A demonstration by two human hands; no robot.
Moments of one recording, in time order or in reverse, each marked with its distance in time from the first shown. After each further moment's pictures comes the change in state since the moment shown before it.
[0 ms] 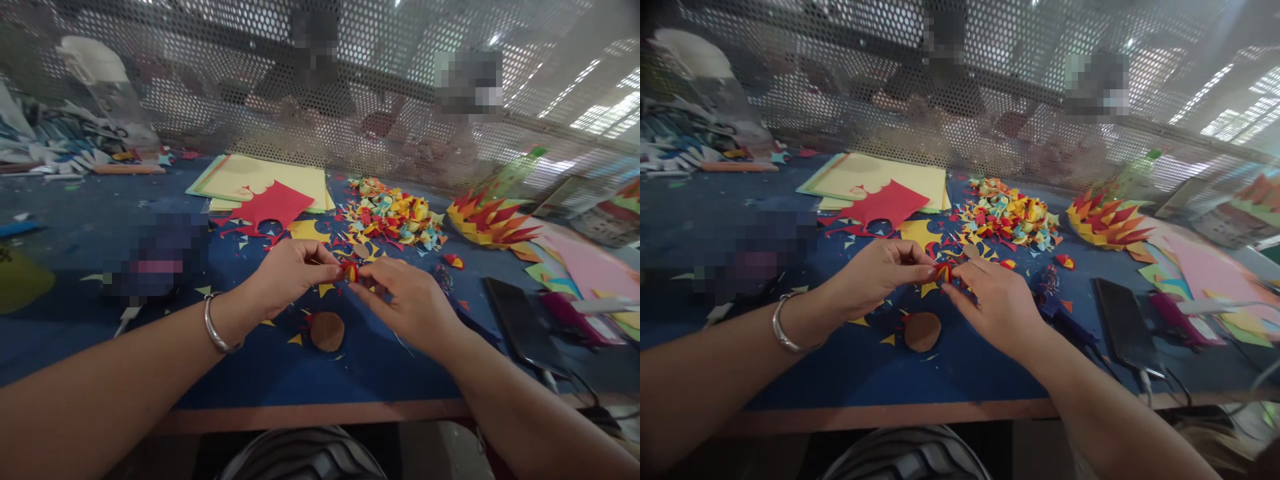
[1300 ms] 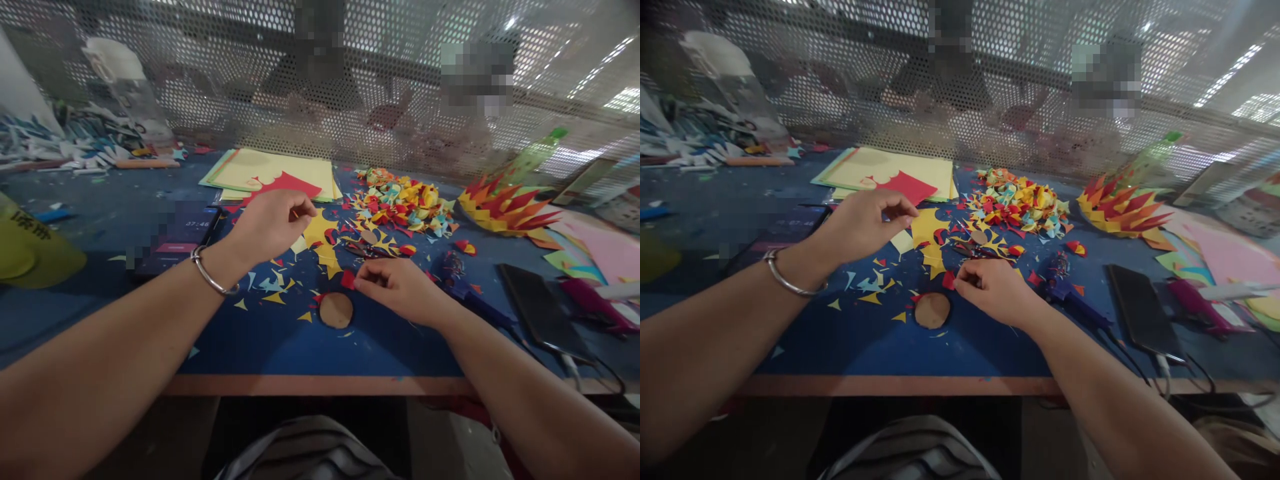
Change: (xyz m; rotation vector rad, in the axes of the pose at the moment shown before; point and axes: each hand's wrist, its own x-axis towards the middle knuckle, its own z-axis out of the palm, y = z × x) left_hand 0.013 0.015 -0.050 0.963 0.221 0.418; right_hand -0.003 0.007 0.019 0.382 -0.329 0.311
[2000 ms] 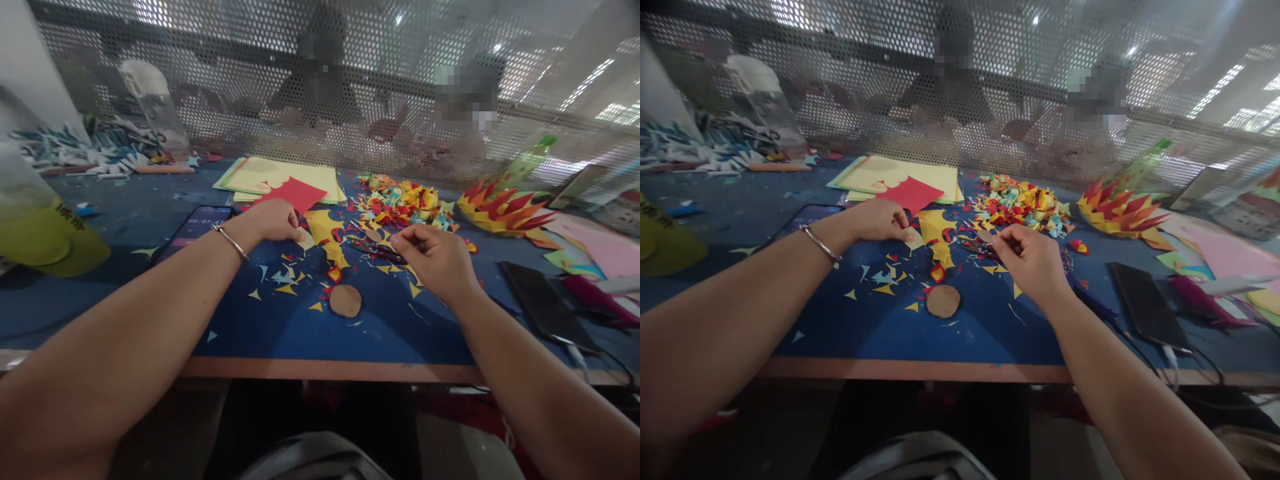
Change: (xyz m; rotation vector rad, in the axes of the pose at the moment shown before) left_hand 0.017 -0.027 -0.009 0.332 -0.328 -0.220; right_hand -0.005 0.017 -0.013 -0.116 0.585 -0.013
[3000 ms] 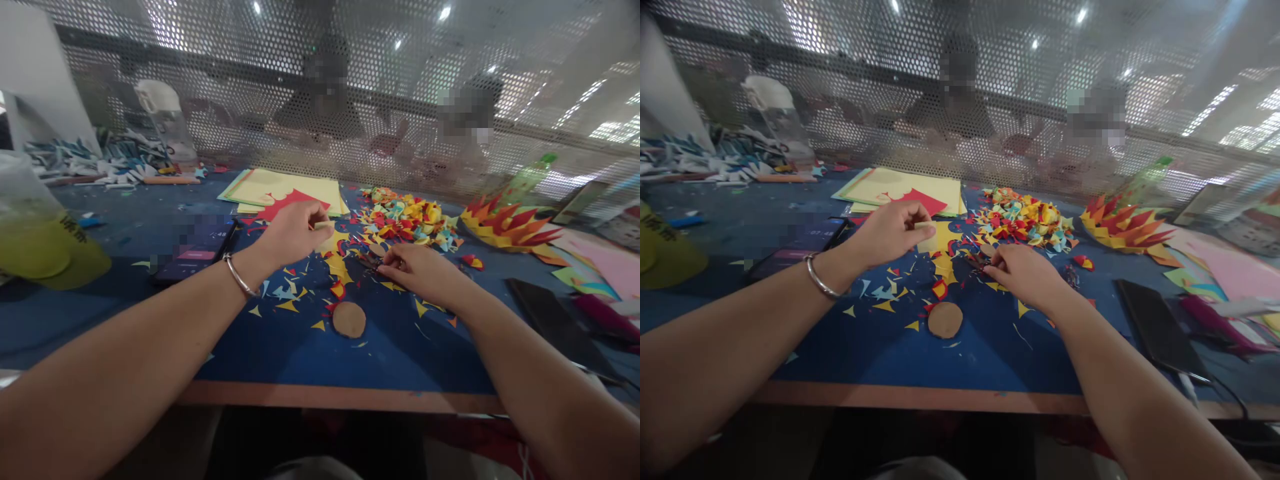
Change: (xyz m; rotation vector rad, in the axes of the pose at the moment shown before) left_hand -0.012 0.025 0.016 -0.608 0.376 0.275; right_hand 0.032 0.006 0.002 -0.426 -0.484 -0.043
